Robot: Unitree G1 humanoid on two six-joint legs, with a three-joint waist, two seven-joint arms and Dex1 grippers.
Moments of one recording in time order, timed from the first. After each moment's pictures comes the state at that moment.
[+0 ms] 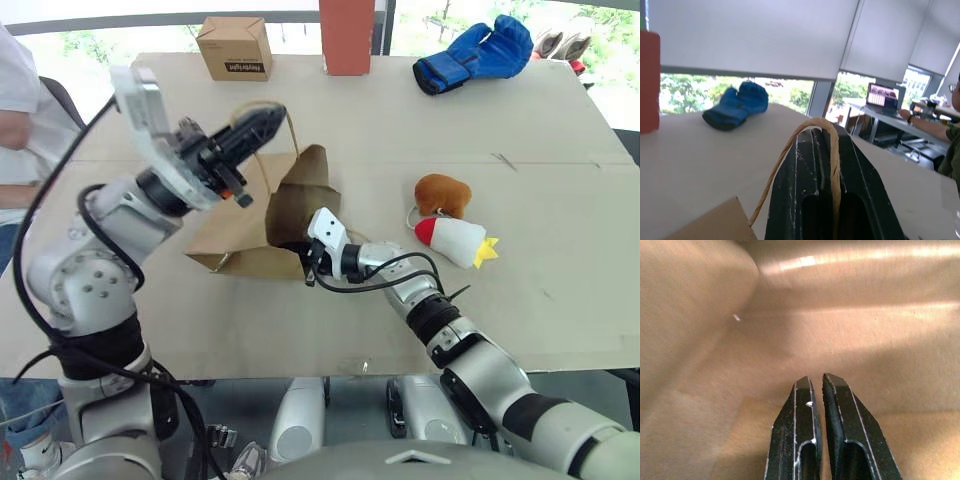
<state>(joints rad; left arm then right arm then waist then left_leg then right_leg) -0.51 0.62 0.39 -0.38 -1.07 0.78 -0.56 -0.72 0.13 0.37 0.78 0.10 -0.09 0.78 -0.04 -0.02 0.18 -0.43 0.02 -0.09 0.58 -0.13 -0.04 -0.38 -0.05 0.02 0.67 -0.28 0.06</state>
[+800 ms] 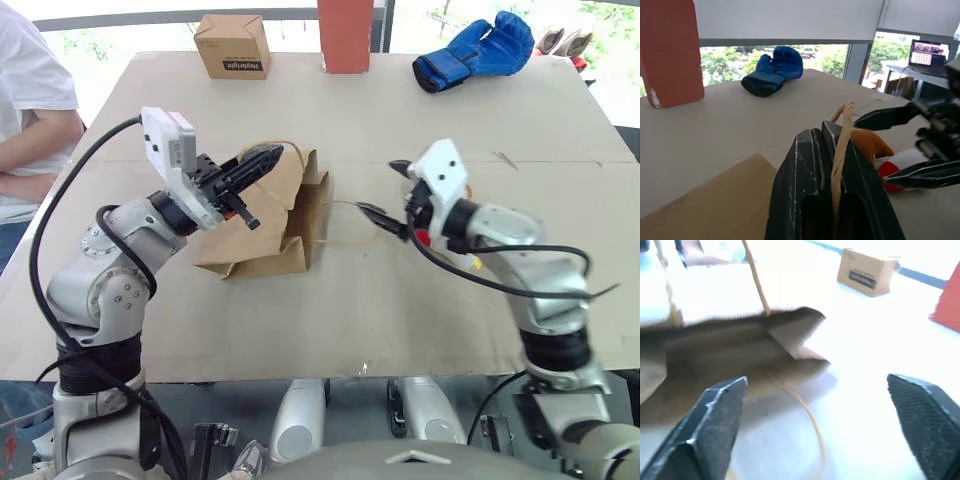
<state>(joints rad) -0.38 0.65 0.26 -0.30 -0.79 0.58 -0.69 -0.50 -0.38 0.14 -0.52 0.15 0.88 0.57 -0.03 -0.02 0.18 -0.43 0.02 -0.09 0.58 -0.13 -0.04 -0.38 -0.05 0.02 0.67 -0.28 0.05</state>
